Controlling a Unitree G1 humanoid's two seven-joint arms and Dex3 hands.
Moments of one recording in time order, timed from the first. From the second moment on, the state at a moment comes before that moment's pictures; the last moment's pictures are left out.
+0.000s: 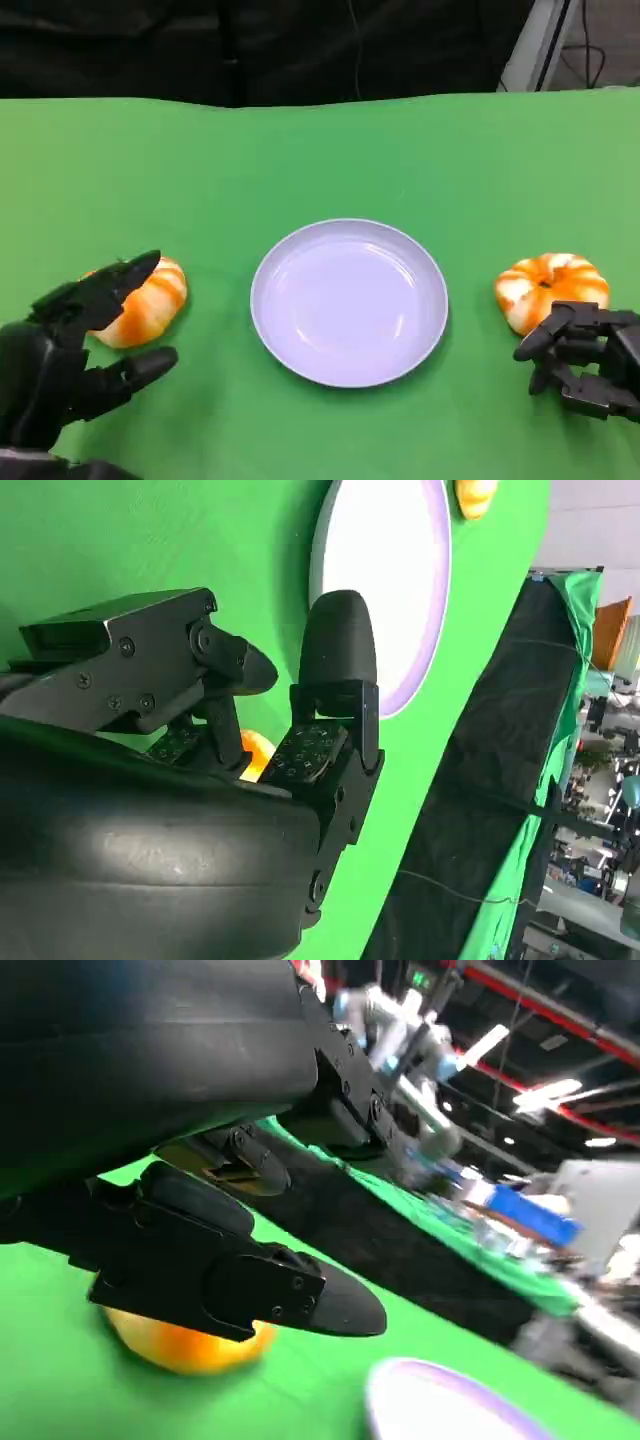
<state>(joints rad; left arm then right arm) -0.15 0.29 0.13 0.71 0.93 -0.90 0.72 -0.38 -0.17 -0.17 1.21 0.03 -0.95 0.50</state>
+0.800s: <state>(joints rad) -0.22 0.40 -0.20 0.78 0.90 -0.51 0.93 -0.38 -0.17 -0.16 1.21 0.03 -0.94 0.49</state>
